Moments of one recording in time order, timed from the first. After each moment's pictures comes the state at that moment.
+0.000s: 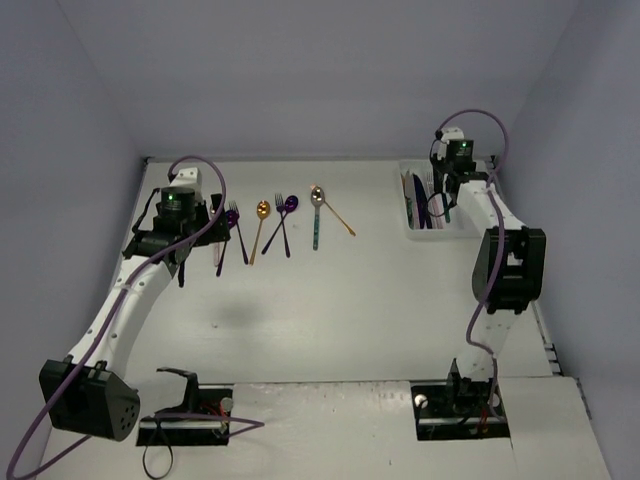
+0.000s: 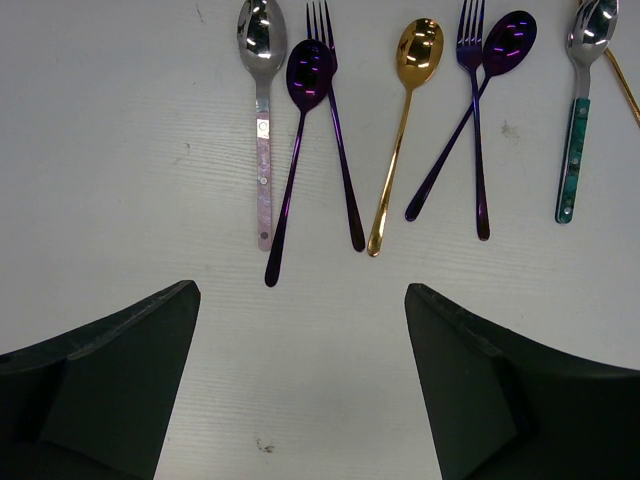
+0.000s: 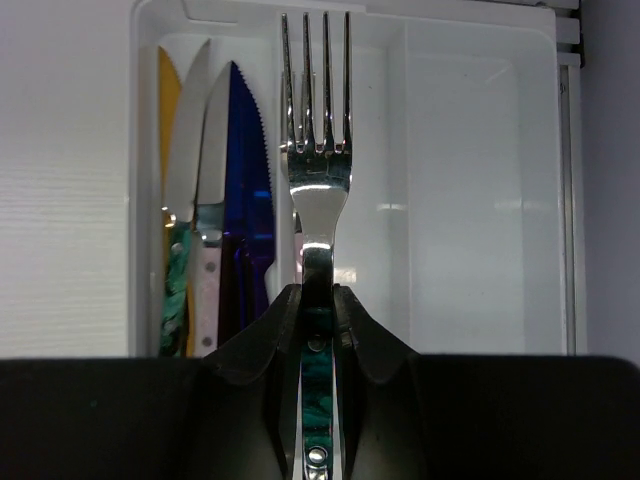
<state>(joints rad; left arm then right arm) -0.18 1.18 1.10 -0.58 -0.14 -0.26 0.00 1.93 1.52 -0.23 0.12 -0.13</state>
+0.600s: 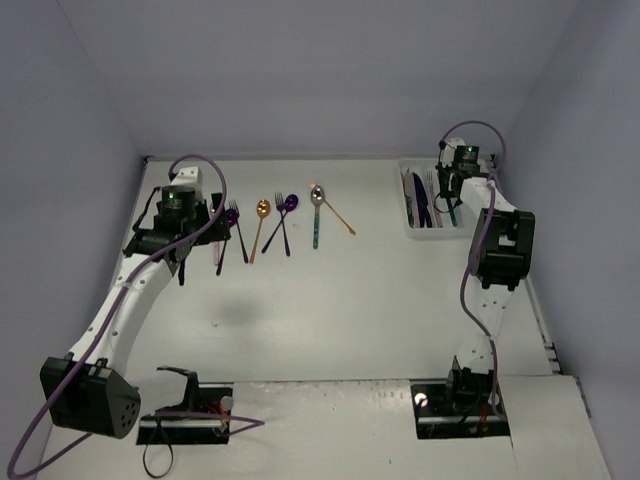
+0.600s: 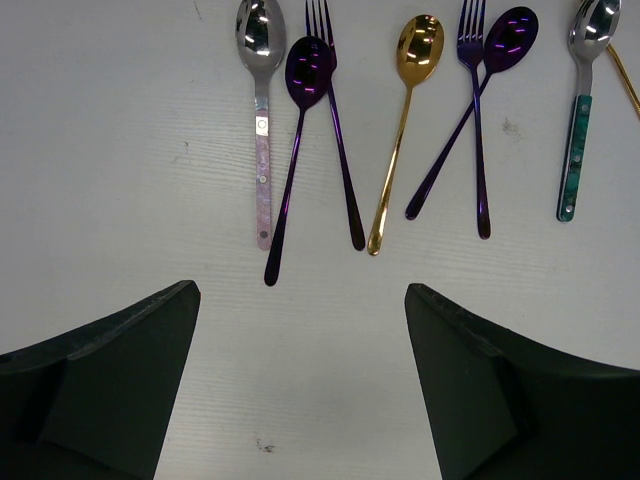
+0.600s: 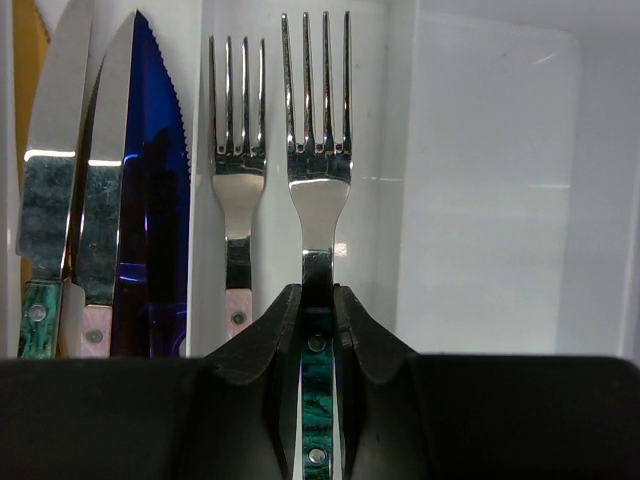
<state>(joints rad) -0.18 1.19 1.10 -0.58 -0.14 -0.26 -0.09 2.22 1.70 -0.23 0.00 -0.23</state>
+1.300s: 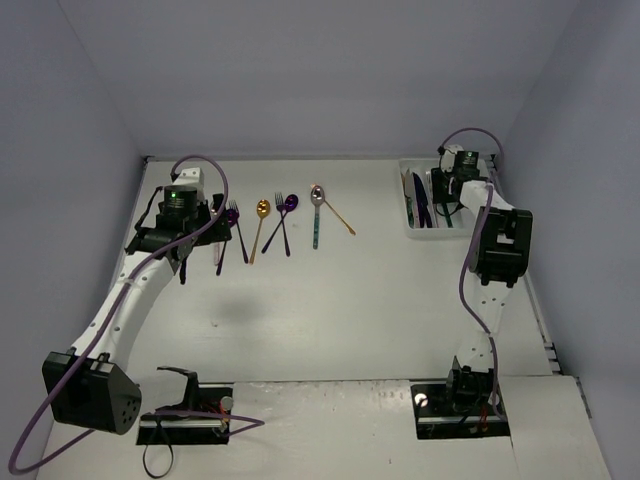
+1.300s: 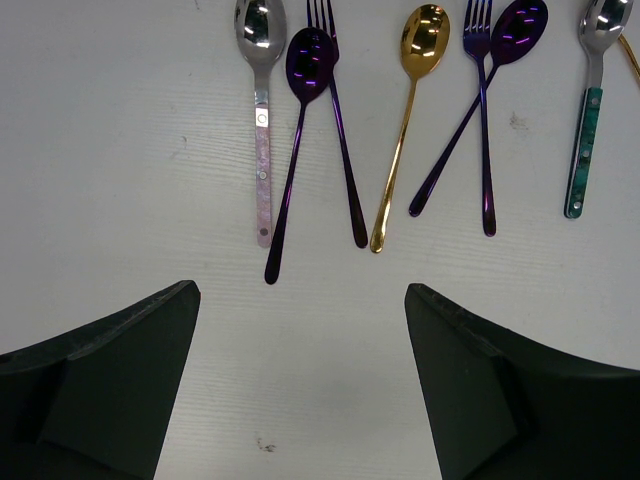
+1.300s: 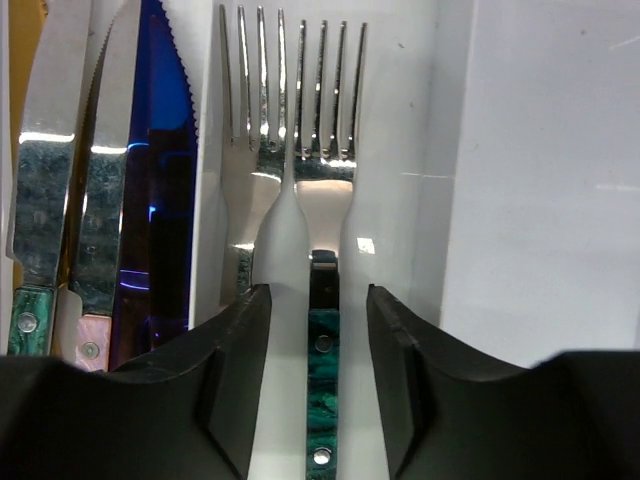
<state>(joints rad) -0.18 1.21 1.10 -0.58 -0.14 -0.26 -0.11 2.29 1.71 -0.22 -0.09 -0.21</state>
